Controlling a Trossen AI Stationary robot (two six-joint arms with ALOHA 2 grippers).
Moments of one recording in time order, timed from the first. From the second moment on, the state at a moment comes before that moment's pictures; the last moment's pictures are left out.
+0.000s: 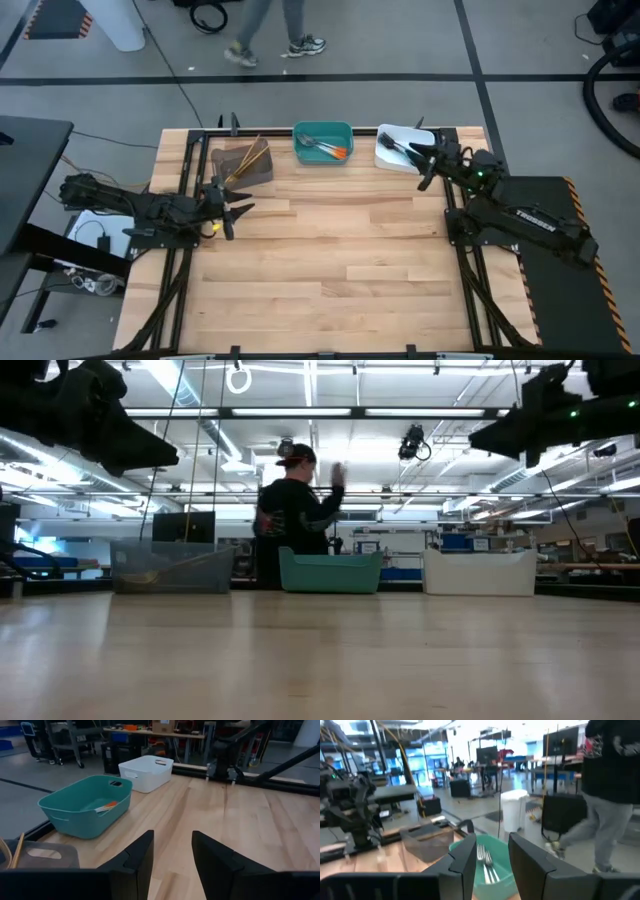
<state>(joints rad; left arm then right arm) -0.25 0.36 0.19 -0.02 -0.60 -0.17 -0.64 0.32 0.24 0.15 -0.07 0.08</state>
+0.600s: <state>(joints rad) -0.25 0.14 0.05 -0.01 -0.60 -0.14 -0.42 0.00 0.12 -0.02 0.22 0.11</state>
